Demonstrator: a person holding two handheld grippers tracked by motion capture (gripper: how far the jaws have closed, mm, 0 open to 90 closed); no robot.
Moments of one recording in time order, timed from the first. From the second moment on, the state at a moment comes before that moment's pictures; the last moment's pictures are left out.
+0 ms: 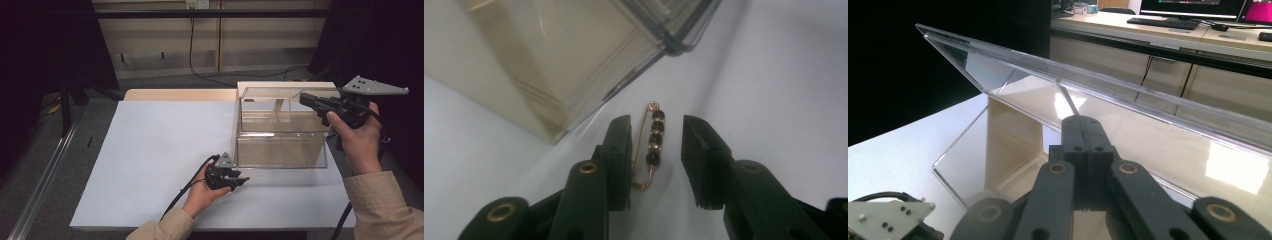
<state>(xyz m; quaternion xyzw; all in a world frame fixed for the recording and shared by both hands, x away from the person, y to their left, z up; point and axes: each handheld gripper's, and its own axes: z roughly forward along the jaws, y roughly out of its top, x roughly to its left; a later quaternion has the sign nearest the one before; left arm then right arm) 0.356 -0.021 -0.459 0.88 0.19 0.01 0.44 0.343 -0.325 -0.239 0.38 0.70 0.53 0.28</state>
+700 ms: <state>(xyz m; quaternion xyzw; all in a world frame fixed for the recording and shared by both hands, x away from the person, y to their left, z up) 0.355 -0.018 -0.447 0.87 0.18 -0.05 0.45 0.344 -0.325 -0.241 0.38 0.71 0.53 0.28</state>
